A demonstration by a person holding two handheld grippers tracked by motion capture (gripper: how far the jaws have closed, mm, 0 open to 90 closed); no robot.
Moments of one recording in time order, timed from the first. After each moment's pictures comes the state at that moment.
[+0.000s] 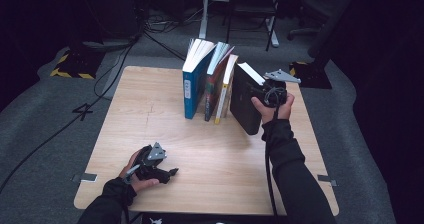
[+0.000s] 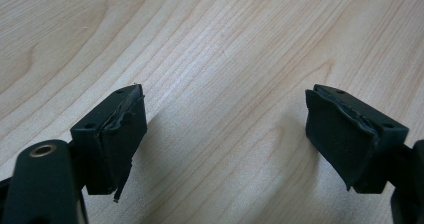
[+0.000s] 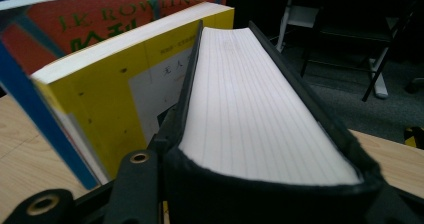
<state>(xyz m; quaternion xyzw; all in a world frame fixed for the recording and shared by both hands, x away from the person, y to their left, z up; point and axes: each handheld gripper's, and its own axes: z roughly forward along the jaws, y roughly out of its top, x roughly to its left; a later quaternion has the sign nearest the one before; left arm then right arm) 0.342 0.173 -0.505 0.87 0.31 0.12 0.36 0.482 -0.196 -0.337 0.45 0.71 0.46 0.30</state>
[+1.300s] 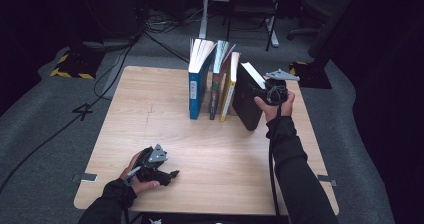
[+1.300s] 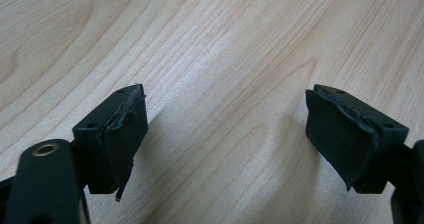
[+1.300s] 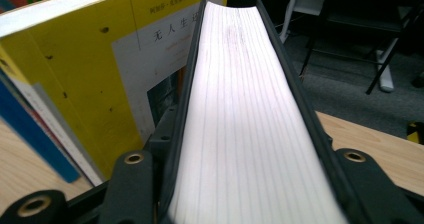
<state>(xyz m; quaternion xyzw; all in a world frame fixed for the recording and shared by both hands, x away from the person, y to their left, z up) 0.337 0.170 -0.505 0.88 0.31 0.12 0.36 0.508 -0.214 -0.357 0.44 0.73 0.44 0.28</state>
